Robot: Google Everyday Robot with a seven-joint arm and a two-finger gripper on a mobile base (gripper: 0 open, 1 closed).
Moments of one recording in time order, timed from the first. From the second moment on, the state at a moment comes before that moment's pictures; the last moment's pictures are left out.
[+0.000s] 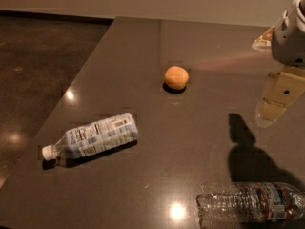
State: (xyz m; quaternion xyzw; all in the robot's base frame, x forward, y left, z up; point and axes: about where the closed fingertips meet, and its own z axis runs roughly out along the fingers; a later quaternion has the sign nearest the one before) arm 0.438 -0.217 0.976 -0.60 0.78 -0.03 0.16
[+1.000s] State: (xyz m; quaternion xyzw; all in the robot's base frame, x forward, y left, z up) arm 0.493 -0.188 0.964 -0.60 0.77 0.00 0.20
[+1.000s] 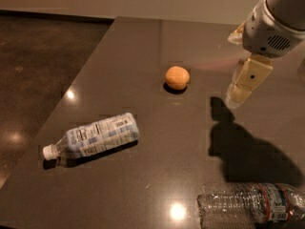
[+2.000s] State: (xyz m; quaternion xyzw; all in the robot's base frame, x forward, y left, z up) arm 0.576 -0.116 0.909 -0.61 0.77 0.05 0.19
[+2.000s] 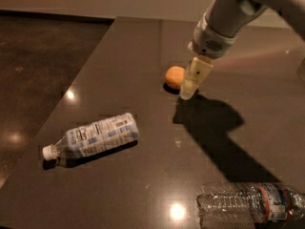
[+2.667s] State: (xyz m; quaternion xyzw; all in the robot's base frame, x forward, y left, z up) arm 0.608 -0.078 0.876 -0.62 0.76 0.06 0.17
